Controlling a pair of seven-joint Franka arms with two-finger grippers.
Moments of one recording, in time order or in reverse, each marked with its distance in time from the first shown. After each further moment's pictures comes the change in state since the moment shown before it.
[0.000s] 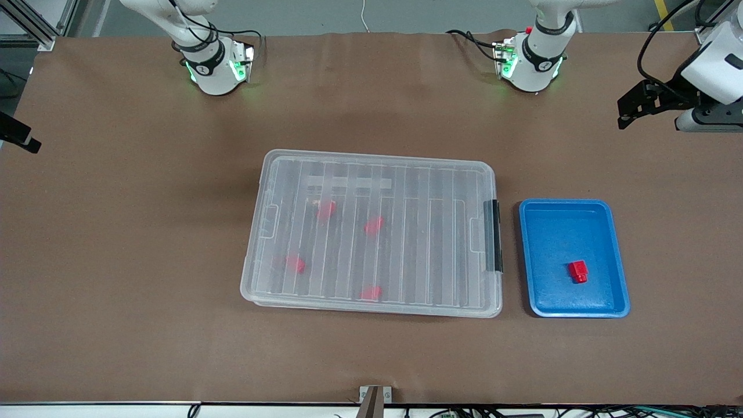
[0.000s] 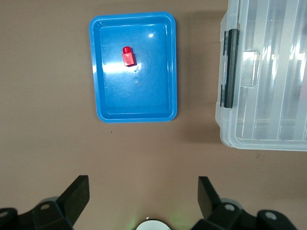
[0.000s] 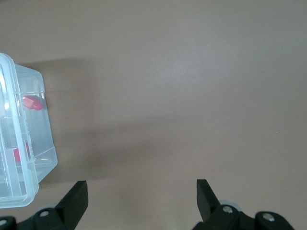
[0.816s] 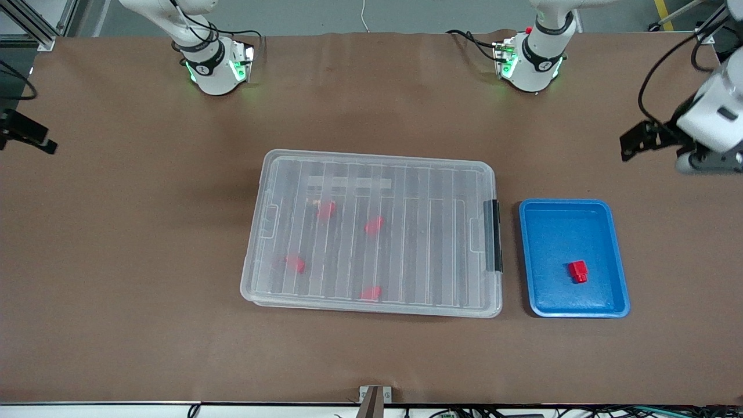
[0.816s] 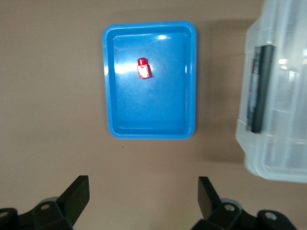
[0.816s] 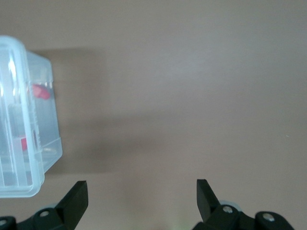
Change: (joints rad) left arm 0.019 0.145 0.005 -0.004 0.086 0.131 0.000; right arm 0.073 0.031 0.017 -0.021 0.023 0.016 -0.003
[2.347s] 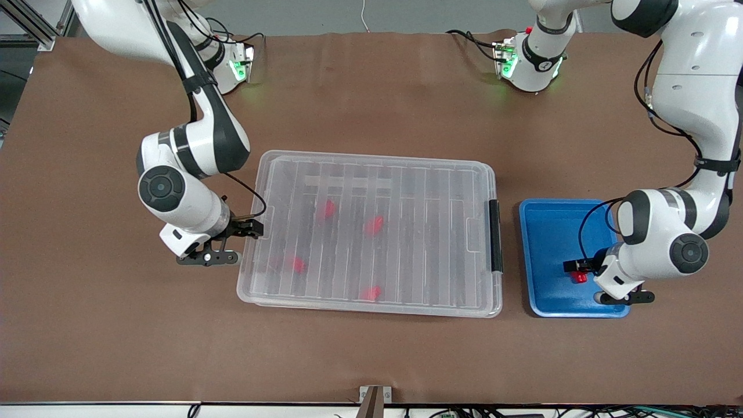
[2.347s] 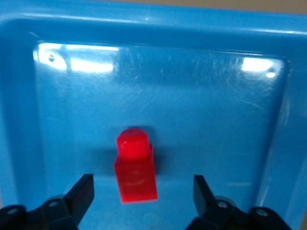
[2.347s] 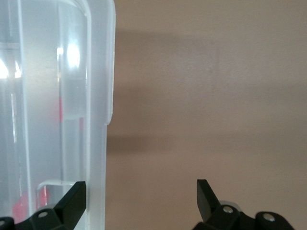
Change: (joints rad) left arm 0.113 0.674 -0.001 -0.014 0.014 0.618 -0.011; right arm 0.376 0.406 -0.005 -0.160 -0.047 0.527 0.298
